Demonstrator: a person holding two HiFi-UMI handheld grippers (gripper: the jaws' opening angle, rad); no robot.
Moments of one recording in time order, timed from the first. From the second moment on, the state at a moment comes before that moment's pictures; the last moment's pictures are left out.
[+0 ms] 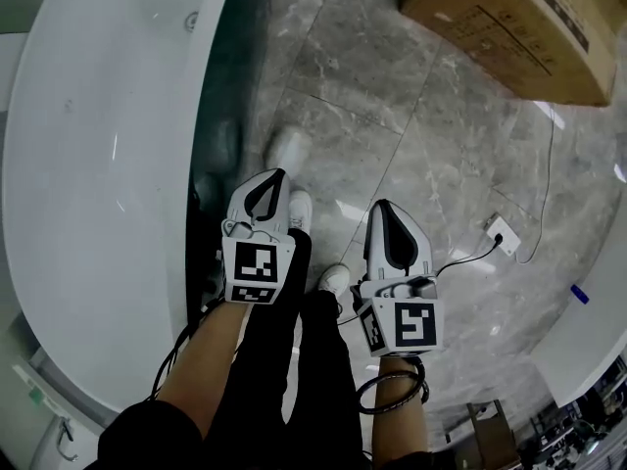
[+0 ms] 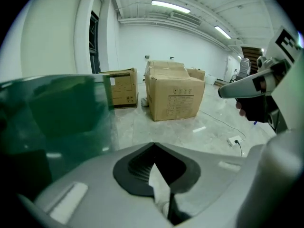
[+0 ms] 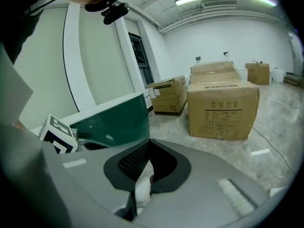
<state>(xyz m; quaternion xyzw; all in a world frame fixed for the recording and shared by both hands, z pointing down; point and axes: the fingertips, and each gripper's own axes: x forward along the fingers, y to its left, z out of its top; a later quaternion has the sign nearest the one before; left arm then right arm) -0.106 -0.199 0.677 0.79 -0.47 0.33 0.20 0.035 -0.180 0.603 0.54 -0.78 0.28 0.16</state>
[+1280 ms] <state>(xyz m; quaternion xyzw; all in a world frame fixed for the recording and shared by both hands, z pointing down) -0.083 -0.169 0.470 0.81 -0.50 0.28 0.15 0.060 -0.145 0.414 0.57 -0.79 0.19 0.10</state>
